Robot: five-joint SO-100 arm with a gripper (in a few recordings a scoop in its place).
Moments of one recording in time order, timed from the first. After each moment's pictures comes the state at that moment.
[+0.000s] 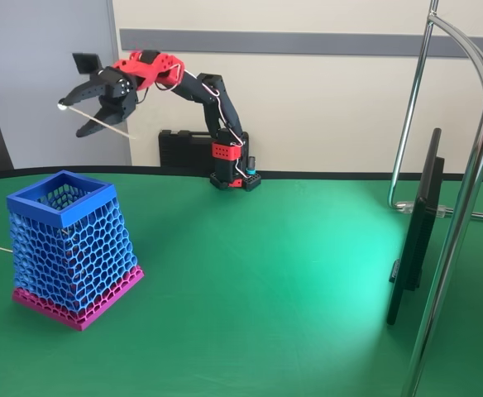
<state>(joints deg) 33.6 64.2 30.2 59.7 -21.3</state>
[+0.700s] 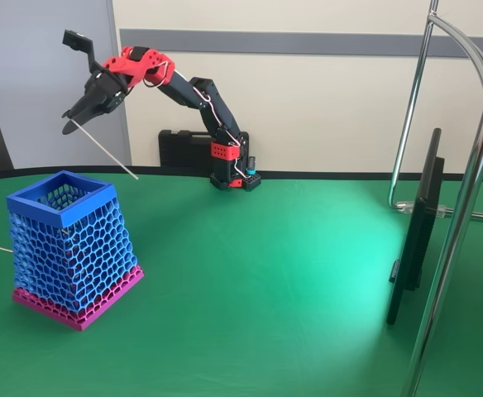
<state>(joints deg) 37.4 56.1 16.0 67.9 -54.9</state>
